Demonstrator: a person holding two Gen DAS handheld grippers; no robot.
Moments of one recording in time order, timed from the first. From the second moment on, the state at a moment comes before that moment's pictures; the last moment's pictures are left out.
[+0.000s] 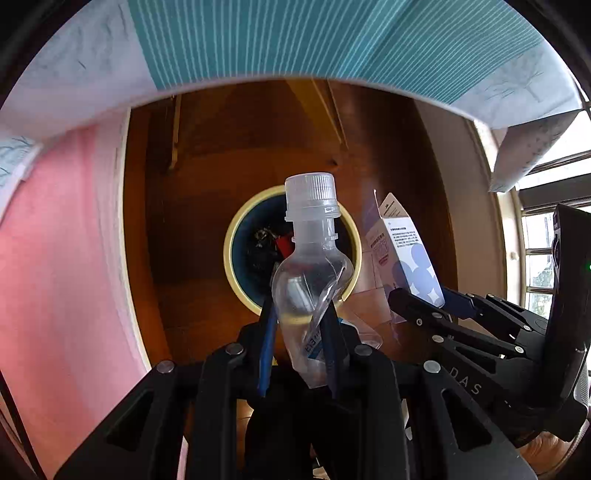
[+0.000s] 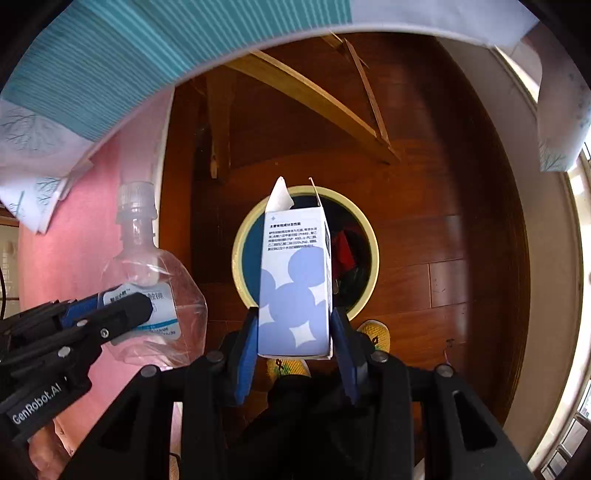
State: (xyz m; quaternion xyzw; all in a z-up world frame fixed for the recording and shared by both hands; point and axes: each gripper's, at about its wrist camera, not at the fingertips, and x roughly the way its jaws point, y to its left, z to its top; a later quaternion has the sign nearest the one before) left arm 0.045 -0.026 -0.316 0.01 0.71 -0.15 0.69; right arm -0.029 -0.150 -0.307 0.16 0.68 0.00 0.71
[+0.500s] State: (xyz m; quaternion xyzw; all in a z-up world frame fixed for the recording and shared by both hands) left arm 0.072 -0.043 -0.419 0.07 0.71 -0.09 0.70; right arm -0.002 -0.176 -0.404 0.18 0.69 -0.04 0.70
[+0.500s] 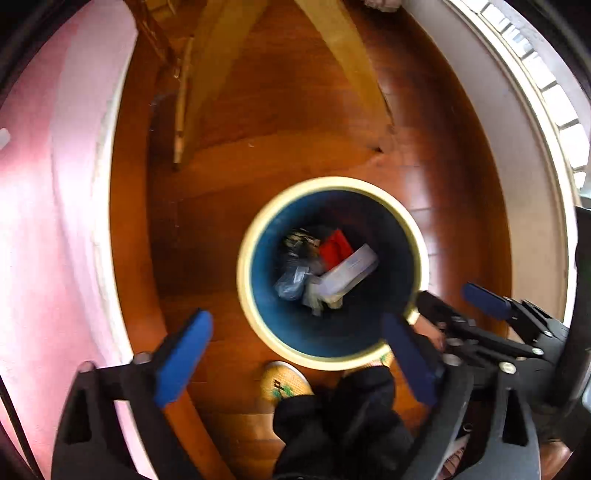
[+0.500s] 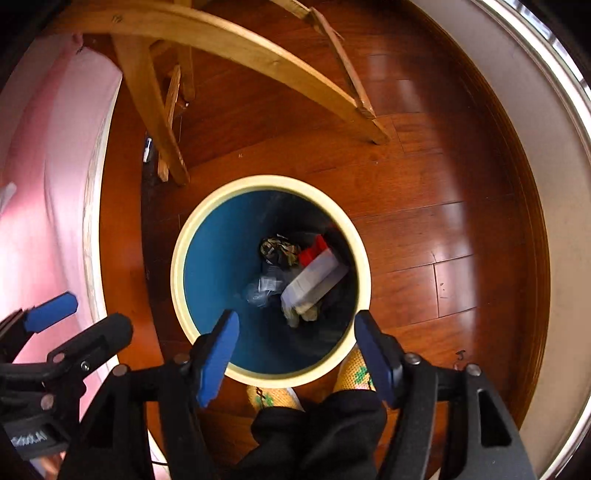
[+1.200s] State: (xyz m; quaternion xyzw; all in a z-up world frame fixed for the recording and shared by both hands) left arm 0.066 -0.015 -0.286 0.04 0.68 -0.07 0.73; right arm -0.005 -0.167 -0.282 0.18 0.67 -0.03 0.72
